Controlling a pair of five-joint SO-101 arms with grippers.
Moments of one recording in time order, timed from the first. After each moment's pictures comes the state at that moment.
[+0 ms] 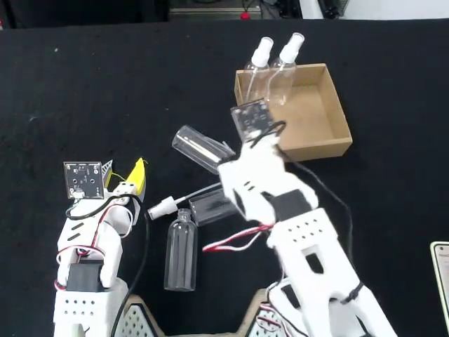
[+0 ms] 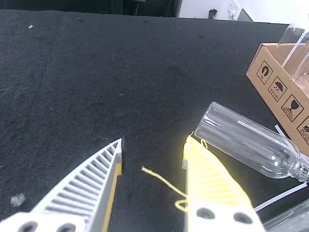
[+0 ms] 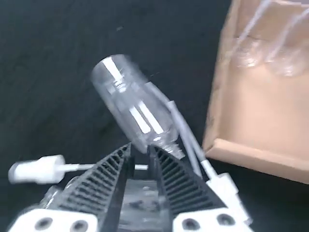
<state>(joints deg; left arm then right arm) -3.6 -102.8 96.2 33.9 1.7 -22.0 -44.0 58.4 41.7 0.4</state>
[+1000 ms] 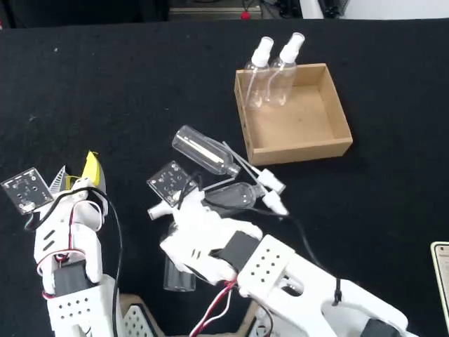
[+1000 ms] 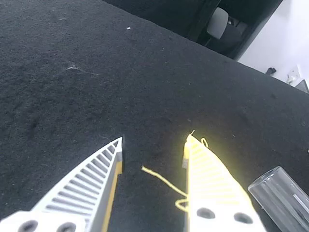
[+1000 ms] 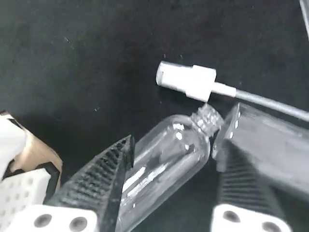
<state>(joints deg) -20.8 -102.8 96.2 32.2 13.8 -54.0 -44.1 65.9 46.0 -13.5</state>
